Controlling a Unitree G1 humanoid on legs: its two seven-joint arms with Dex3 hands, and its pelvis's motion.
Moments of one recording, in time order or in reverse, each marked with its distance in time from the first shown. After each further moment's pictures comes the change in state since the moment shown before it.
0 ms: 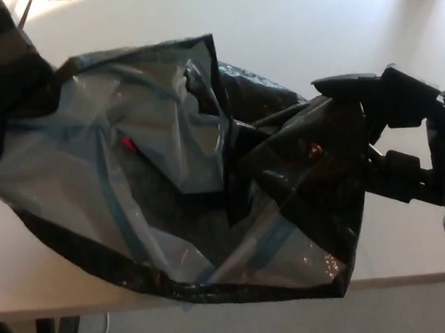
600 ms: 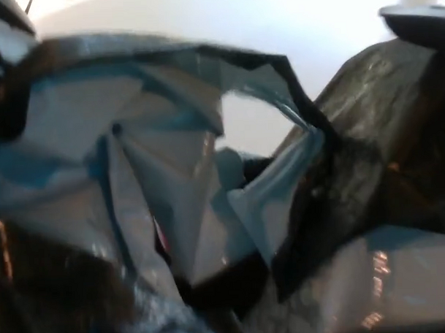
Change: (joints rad) left_arm 0.055 -0.140 0.132 -0.522 -0.134 0.272 -0.040; right_arm 0.002 0.078 -0.118 -0.446 0.088 0.113 0.075
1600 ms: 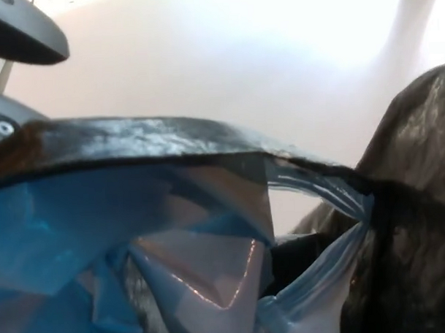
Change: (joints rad) left_arm 0.020 0.047 0.153 -0.229 -0.365 0.257 -0.156; right_arm 0.027 0.035 -0.141 -0.331 0.070 0.159 0.133
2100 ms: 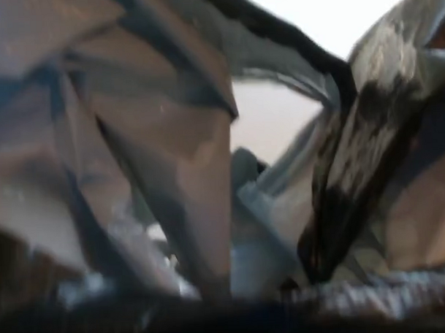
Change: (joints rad) left_arm -0.252 -0.059 -0.113 0.272 0.136 -0.040 -0.034; right_arm -0.193 0.036 0.041 0.315 -0.021 0.010 0.014
